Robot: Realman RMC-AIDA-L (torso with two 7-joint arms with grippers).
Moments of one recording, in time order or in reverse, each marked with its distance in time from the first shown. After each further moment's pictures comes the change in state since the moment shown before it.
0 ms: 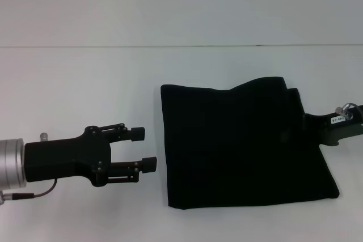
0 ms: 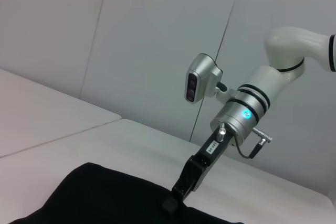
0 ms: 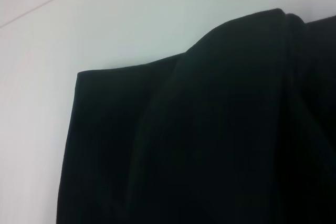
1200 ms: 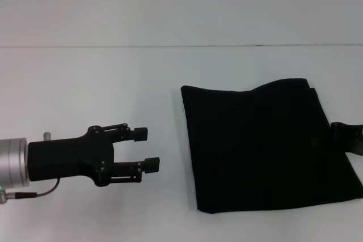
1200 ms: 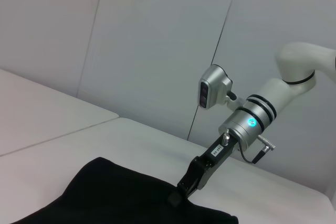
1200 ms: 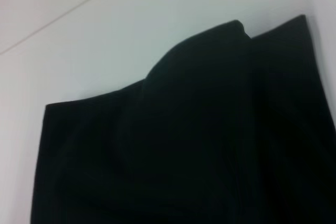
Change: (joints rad) left arm -0.008 -0.003 0.004 -0.002 0.005 -0.004 0.000; right arm -0.125 -0.029 -0.004 -0.020 0.082 0.054 -0.064
